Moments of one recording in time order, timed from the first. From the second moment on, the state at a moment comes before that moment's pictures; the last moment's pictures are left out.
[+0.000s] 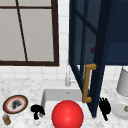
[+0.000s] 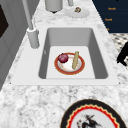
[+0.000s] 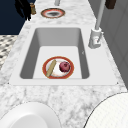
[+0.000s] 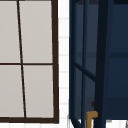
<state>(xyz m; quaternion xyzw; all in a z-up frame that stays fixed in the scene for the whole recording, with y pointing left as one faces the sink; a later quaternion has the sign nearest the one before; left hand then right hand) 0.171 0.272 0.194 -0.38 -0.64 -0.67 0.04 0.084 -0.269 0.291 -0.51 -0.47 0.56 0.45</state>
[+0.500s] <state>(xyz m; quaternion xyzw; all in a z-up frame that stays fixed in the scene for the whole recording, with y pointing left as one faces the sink) 0.171 0.272 0.194 -0.38 -0.64 -0.67 0.04 0.058 -0.271 0.342 -0.51 -0.47 0.56 0.45</state>
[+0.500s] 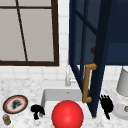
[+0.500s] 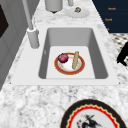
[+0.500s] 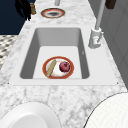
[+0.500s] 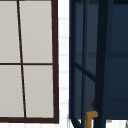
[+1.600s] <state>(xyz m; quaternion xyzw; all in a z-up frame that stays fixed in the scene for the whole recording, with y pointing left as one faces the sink) 0.171 0.272 0.194 -0.38 -0.64 -0.67 0.04 -0.008 -0.281 0.478 -0.53 -0.50 0.54 0.42</state>
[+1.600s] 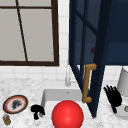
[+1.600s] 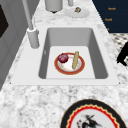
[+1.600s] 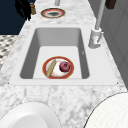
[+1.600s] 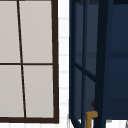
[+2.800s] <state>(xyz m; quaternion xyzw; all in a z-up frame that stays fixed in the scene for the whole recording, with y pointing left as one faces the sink) 0.171 0.272 0.194 -0.38 -0.64 -0.67 0.04 -0.039 -0.291 0.646 -0.54 -0.52 0.52 0.41</state>
